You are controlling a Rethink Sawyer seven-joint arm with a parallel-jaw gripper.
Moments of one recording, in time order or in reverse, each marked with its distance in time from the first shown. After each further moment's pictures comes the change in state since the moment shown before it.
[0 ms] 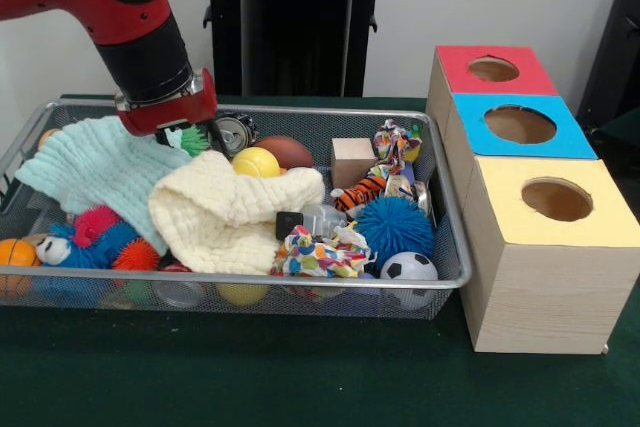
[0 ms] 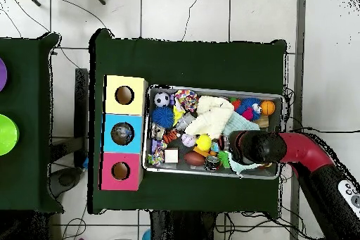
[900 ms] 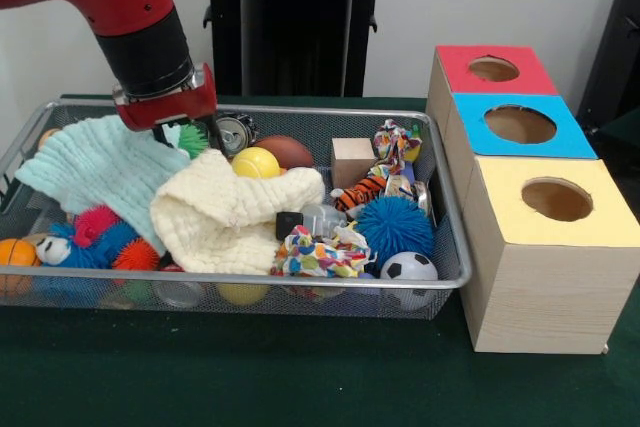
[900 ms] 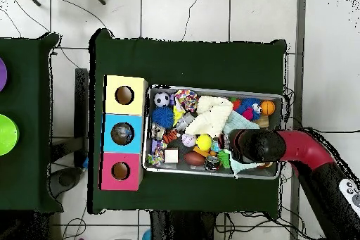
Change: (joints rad) arm 0.019 -0.037 -0.001 0.002 -0.004 0.000 0.000
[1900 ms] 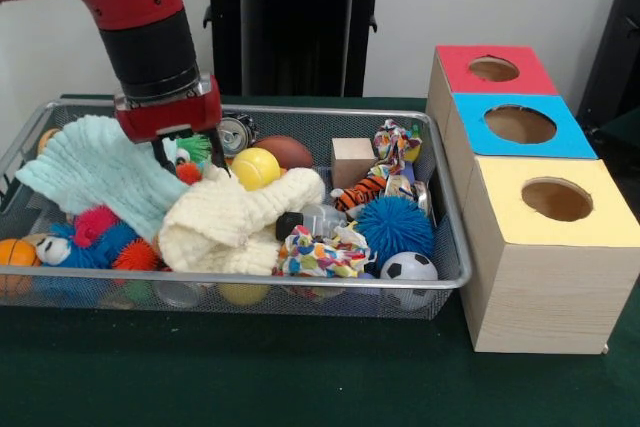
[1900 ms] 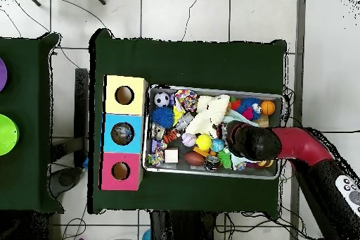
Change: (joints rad) arm 0.049 -0.027 -0.023 -0.004 -0.002 -0.170 0.000
